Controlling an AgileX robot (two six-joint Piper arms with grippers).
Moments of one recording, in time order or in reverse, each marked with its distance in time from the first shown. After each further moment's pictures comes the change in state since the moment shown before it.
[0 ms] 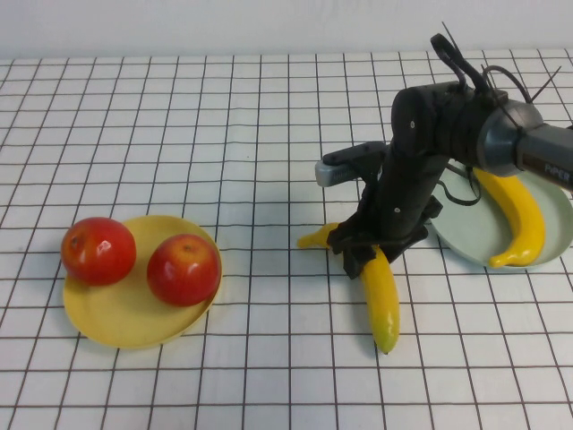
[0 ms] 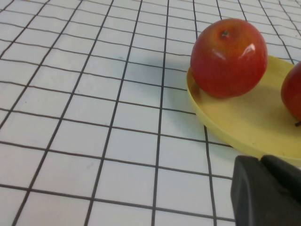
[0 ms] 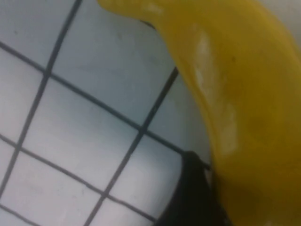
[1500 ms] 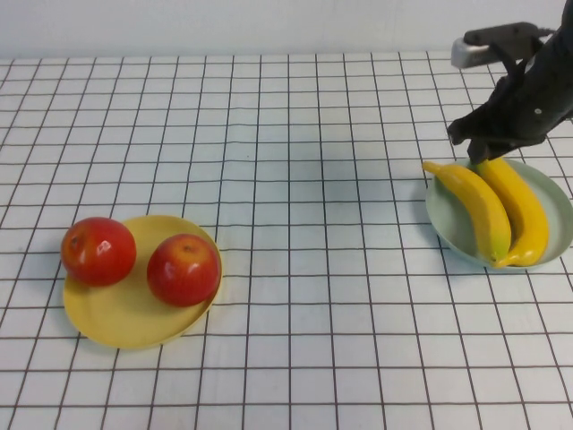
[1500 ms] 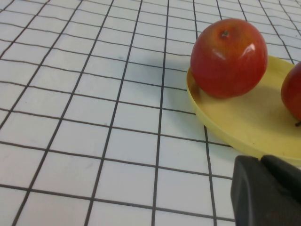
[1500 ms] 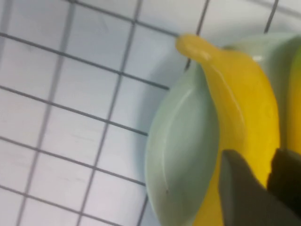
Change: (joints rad) right arm -0.291 -0.213 0.019 -0.060 -0.073 -0.064; left arm 0.000 0.000 0.000 0.000 0.000 0.000
